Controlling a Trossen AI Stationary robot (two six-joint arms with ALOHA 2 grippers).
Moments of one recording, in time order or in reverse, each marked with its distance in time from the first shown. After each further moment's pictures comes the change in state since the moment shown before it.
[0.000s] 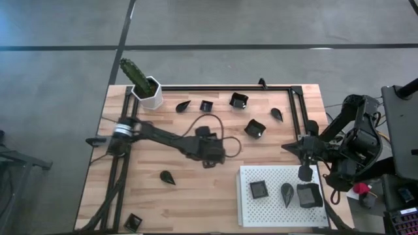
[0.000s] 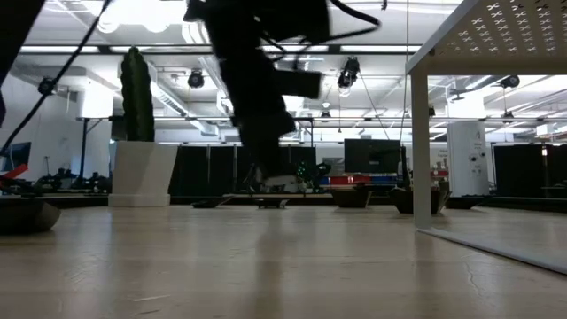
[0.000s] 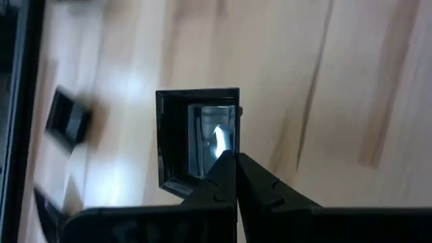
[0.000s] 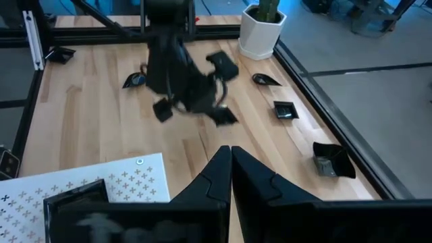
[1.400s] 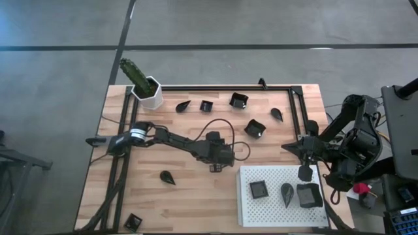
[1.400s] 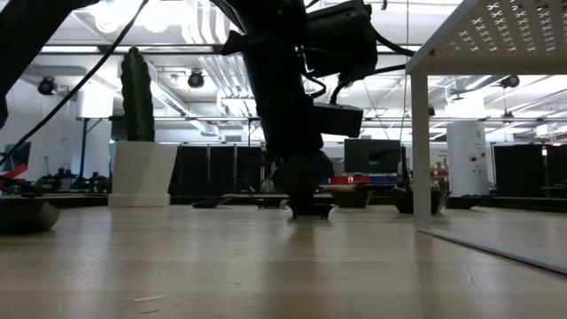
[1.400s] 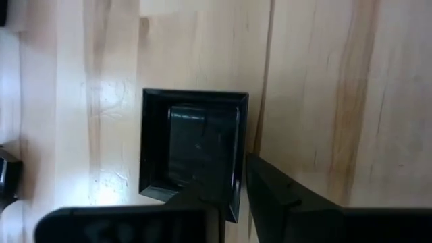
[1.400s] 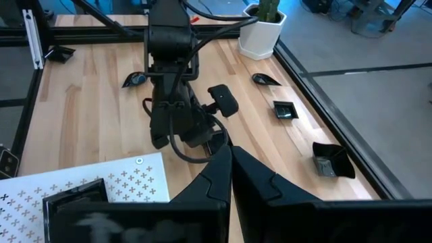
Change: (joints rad) left arm 0.007 0.187 0.158 0.027 0.083 0.076; right arm 0.000 0.000 0.000 -0.001 -0.001 -0.004
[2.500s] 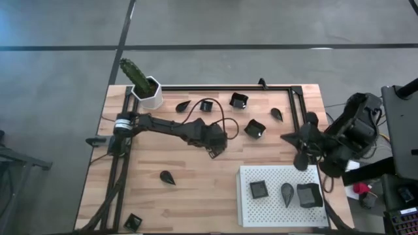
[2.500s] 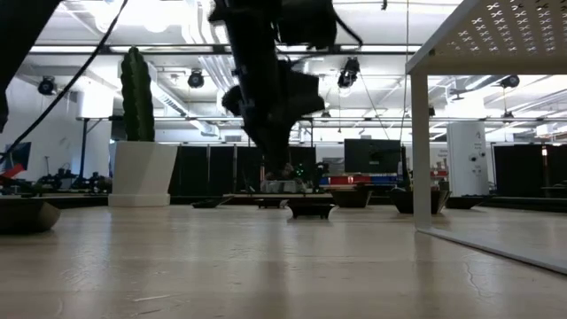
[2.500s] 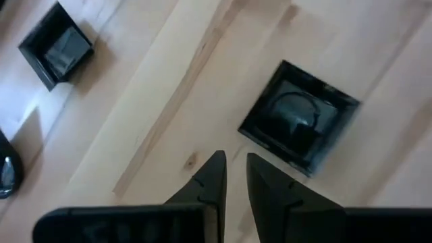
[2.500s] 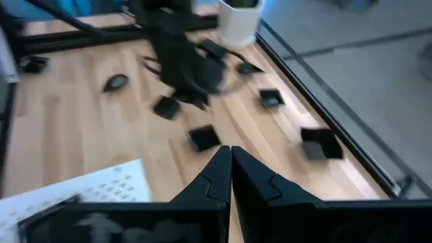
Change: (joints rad) left arm 0.104 -0.213 -0.073 -0.139 0.068 -0.424; right arm -0.147 -0.051 0.000 0.004 -0.063 -0.019
